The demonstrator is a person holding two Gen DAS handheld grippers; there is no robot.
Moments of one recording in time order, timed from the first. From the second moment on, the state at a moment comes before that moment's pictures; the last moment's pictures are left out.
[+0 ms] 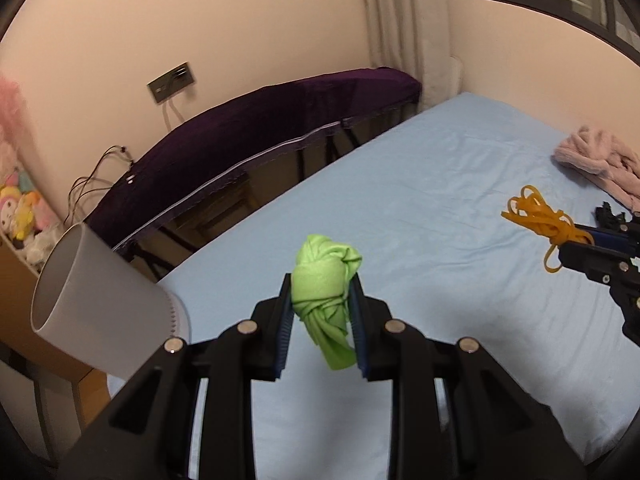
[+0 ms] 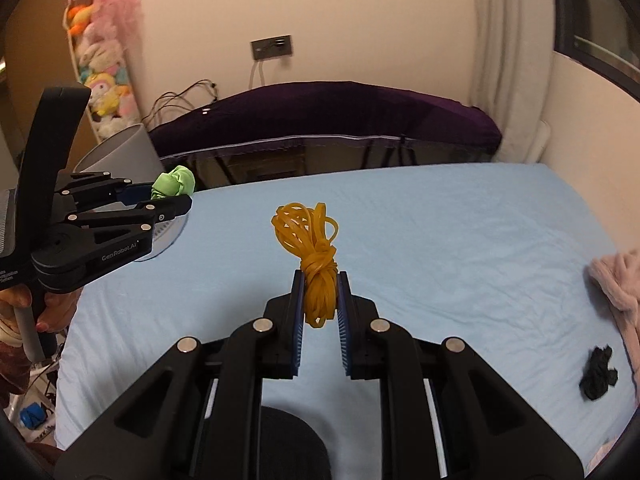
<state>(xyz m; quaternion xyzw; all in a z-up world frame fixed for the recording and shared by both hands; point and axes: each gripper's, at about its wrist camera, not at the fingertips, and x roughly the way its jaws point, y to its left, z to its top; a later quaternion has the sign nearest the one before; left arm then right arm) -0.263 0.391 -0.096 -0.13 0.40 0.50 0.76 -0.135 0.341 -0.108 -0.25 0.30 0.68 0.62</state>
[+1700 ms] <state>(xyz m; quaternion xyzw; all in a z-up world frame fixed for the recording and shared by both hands) -0.608 0.567 0.028 -0.24 0.33 0.71 0.57 -0.532 0.671 0.023 -0.31 0.30 0.80 0.42</state>
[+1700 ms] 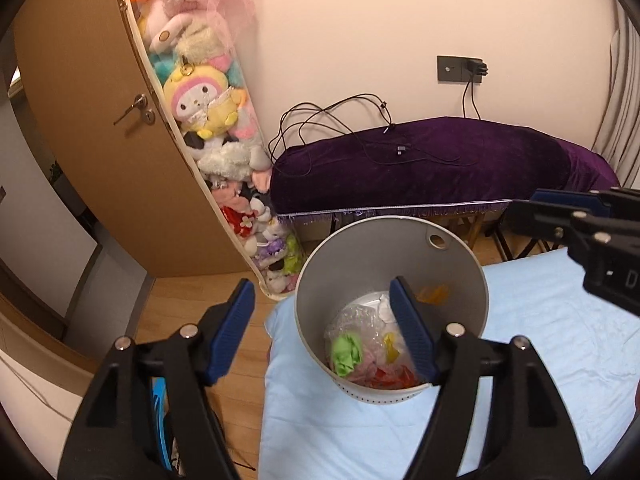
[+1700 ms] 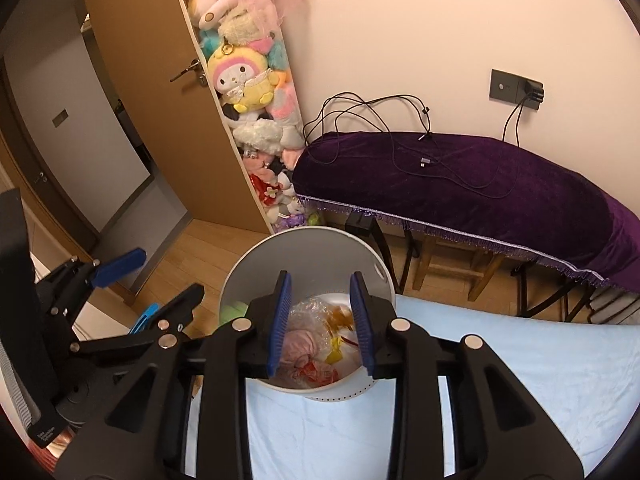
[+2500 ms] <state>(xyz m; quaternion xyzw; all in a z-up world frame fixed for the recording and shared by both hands) -0.522 0.492 0.002 -0.18 0.35 0.66 0.63 -0.437 0.570 -0.004 -0.30 0.28 0.78 0.47</state>
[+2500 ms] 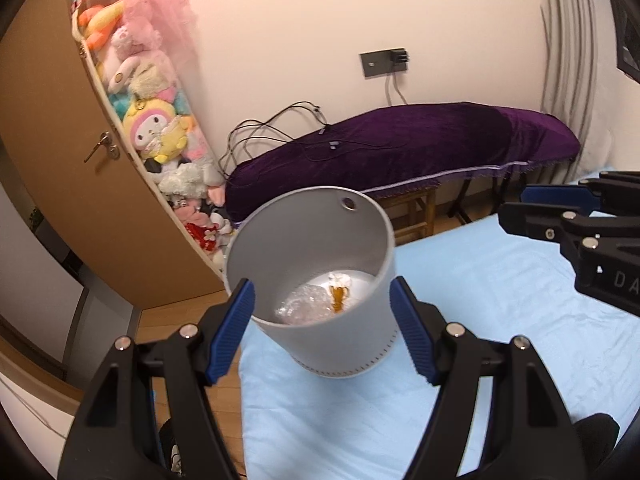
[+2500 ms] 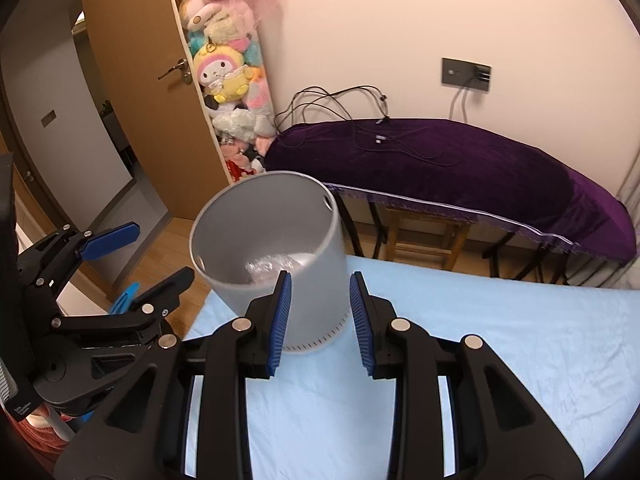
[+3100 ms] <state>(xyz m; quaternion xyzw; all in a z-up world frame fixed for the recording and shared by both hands) -0.326 0.405 -0.034 -0.12 0.37 0.54 0.75 -0.250 0.437 -0.040 -0.26 0.29 0.70 0.60</state>
